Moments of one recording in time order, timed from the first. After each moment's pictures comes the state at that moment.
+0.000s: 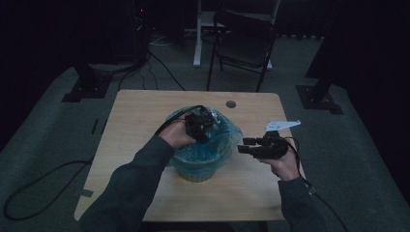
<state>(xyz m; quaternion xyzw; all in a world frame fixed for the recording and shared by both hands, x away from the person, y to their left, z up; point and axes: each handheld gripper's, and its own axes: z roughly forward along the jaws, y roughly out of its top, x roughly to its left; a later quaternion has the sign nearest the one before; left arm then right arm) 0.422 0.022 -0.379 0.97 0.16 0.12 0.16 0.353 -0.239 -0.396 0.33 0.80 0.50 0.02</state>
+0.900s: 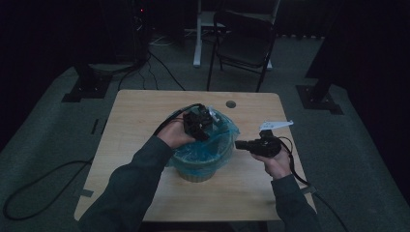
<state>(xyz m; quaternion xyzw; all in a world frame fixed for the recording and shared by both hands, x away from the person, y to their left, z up) 0.416 0.032 -0.363 0.95 0.17 0.14 0.21 0.367 -0.230 -0.418 0.35 0.79 0.50 0.00</state>
